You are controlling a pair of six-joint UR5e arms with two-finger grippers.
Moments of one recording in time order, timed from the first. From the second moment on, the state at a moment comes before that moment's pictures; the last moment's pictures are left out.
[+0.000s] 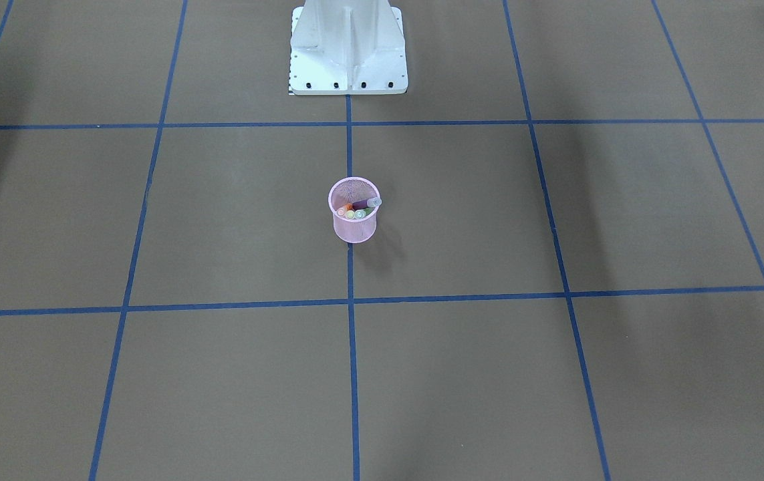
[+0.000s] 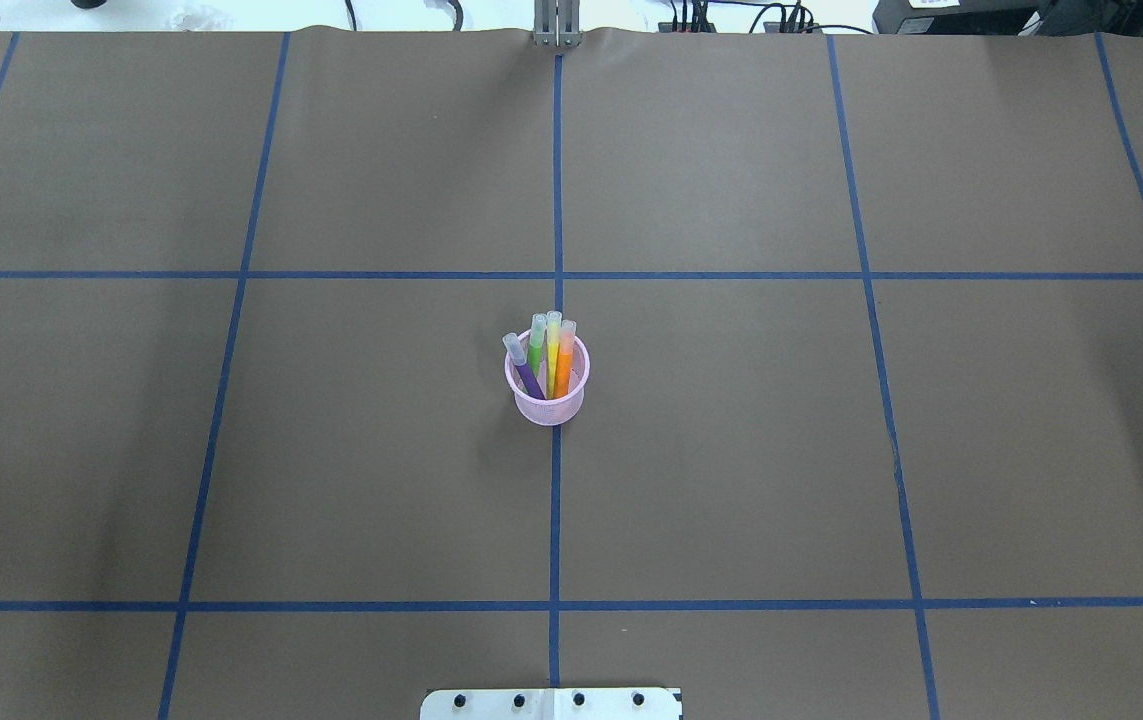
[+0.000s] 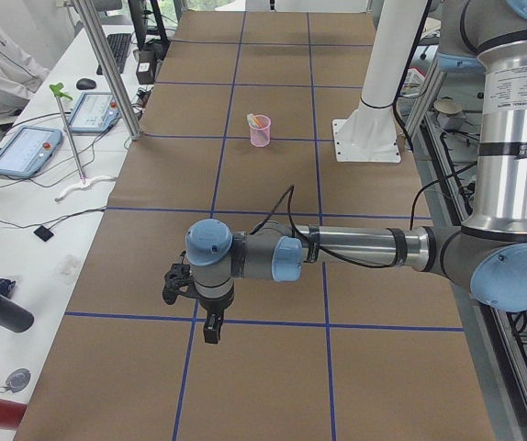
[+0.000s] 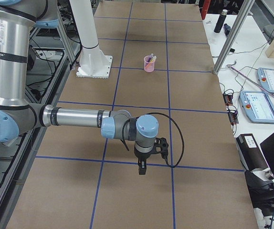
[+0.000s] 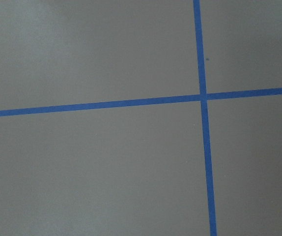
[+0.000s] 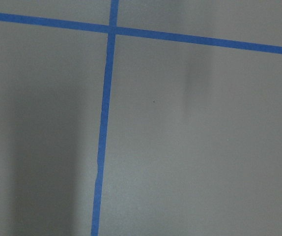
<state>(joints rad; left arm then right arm) -1.60 -1.55 -1.61 -1.59 -2.27 0.07 1.56 -1.72 1.71 -1.61 2.25 -0.11</state>
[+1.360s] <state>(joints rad) -1.60 -1.53 -1.61 -1.61 -2.27 0.08 1.56 -1.73 1.70 -1.61 2.25 -0.11</state>
